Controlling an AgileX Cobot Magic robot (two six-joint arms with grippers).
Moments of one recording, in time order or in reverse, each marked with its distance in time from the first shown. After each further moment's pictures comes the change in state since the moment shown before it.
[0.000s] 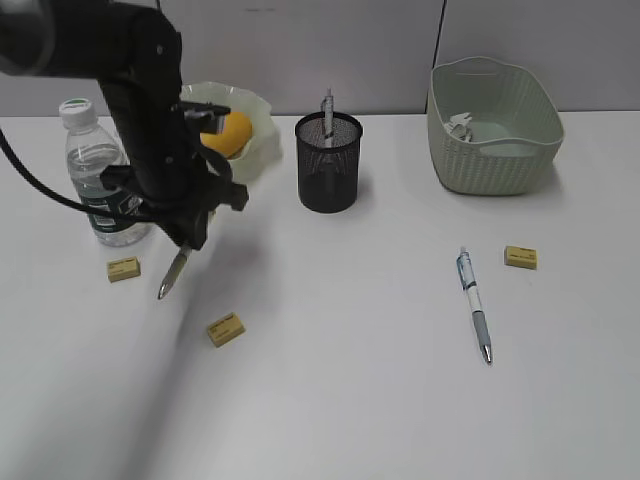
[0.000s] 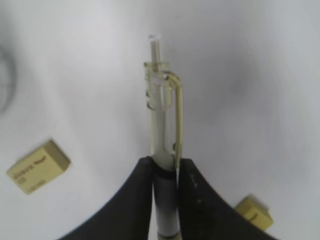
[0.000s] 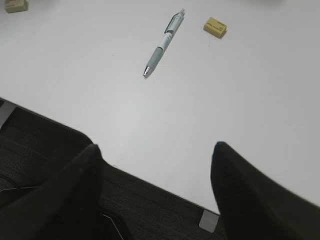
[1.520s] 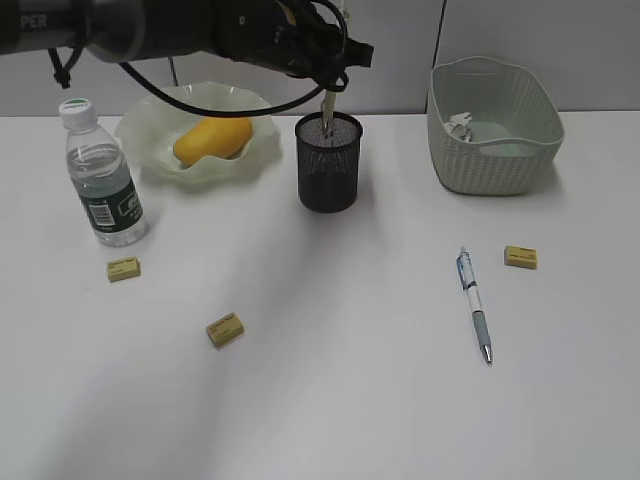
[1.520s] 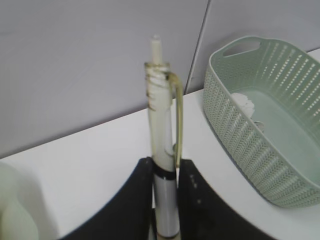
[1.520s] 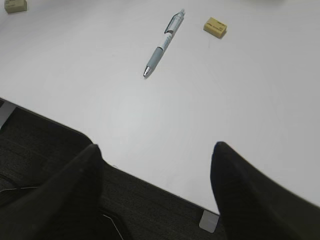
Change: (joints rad) left arm -0.118 0.122 -0.315 0.004 -0.803 0.061; right arm 0.000 0.000 0.000 0.000 -0.001 -0.001
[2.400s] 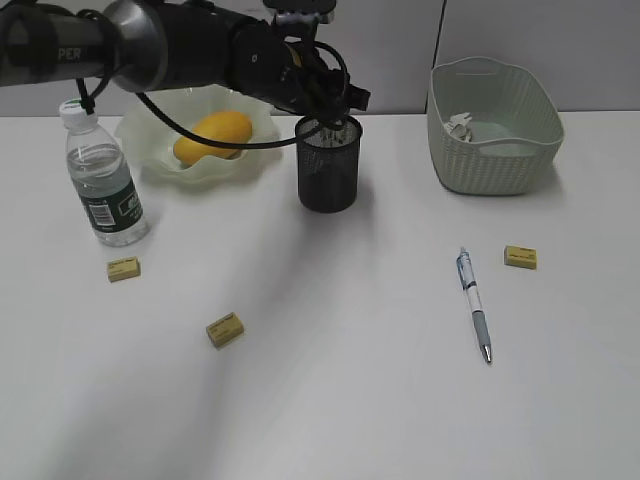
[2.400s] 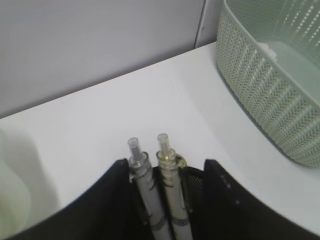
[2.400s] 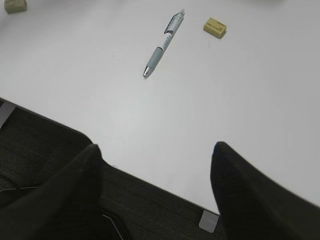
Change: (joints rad) left arm -0.001 0.070 0.000 0.033 0.037 0.002; right arm 0.000 0.000 0.000 -0.001 0.000 0.000
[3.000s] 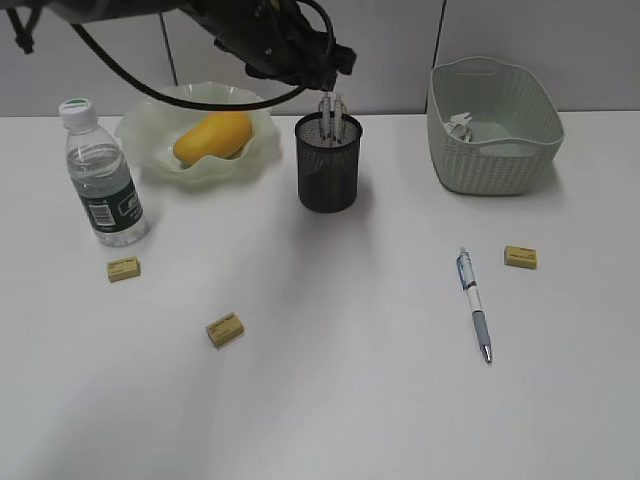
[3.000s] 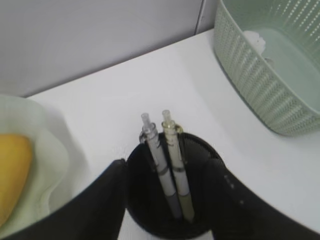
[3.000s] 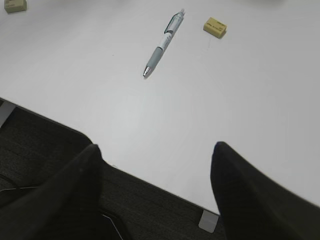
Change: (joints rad) left arm 0.000 -0.141 0.000 0.000 0.250 0.000; right arm 0.000 0.000 0.000 0.000 0.000 0.000
